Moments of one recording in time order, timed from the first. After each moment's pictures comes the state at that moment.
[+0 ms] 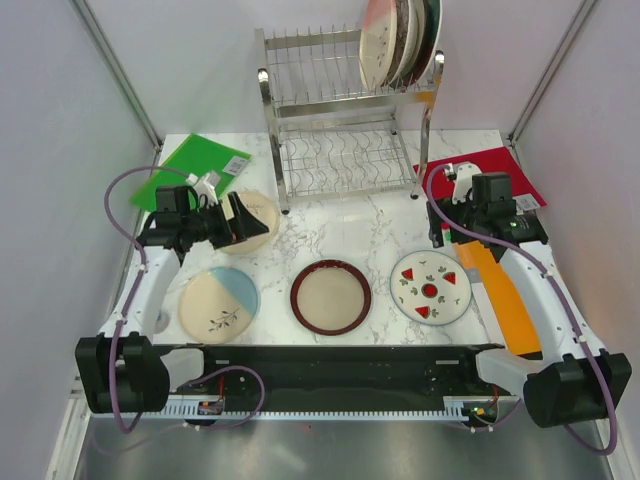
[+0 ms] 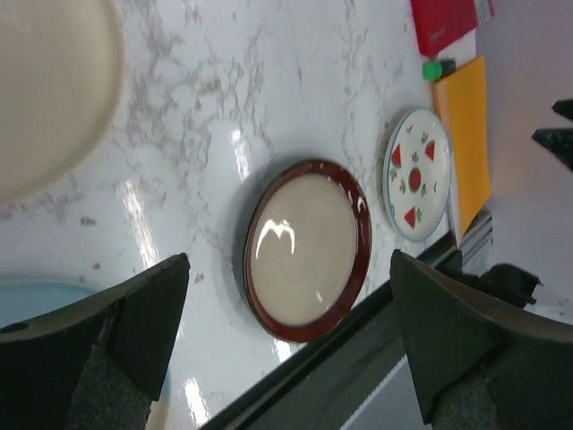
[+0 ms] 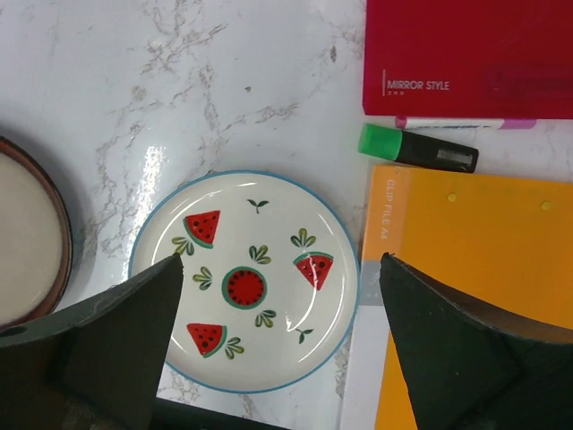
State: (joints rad) left arm 0.03 1.19 0.94 -0.48 0.72 -0.34; right arm 0.13 1.14 1.09 -0.76 -0.06 -0.10
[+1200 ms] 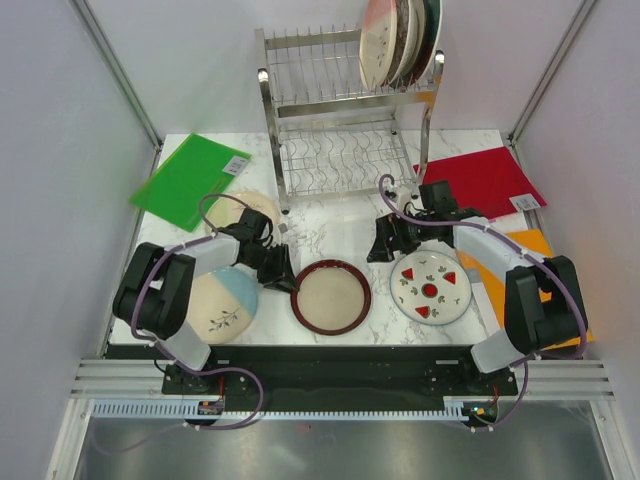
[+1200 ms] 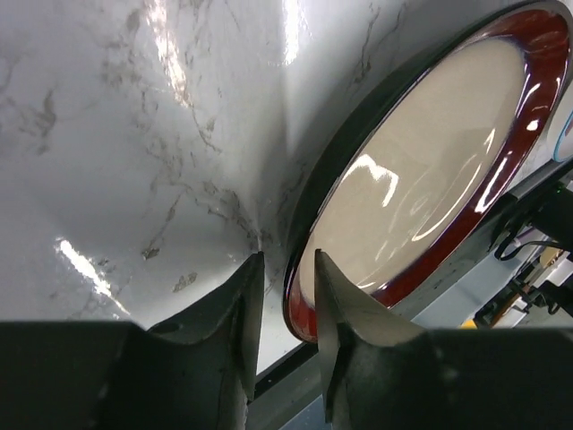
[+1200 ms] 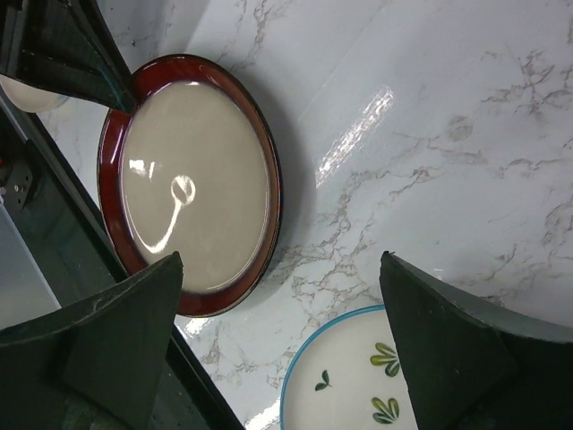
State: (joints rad) left arm -0.35 1.63 0.81 -0.43 0.55 -0.41; right arm 0.27 1.53 0.97 -0.42 -0.70 -0.05
